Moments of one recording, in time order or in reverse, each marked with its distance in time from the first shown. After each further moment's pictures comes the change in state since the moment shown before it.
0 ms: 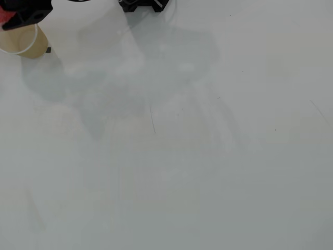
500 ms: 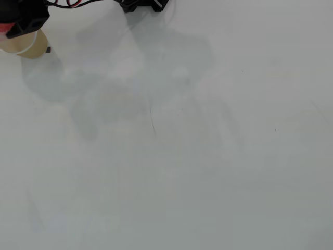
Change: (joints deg) arm -1.1 -6.9 -3.4 3.6 -0.4
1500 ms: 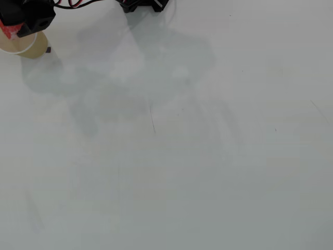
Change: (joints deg) arm -0.1 0.0 0.0 4.9 -0.8
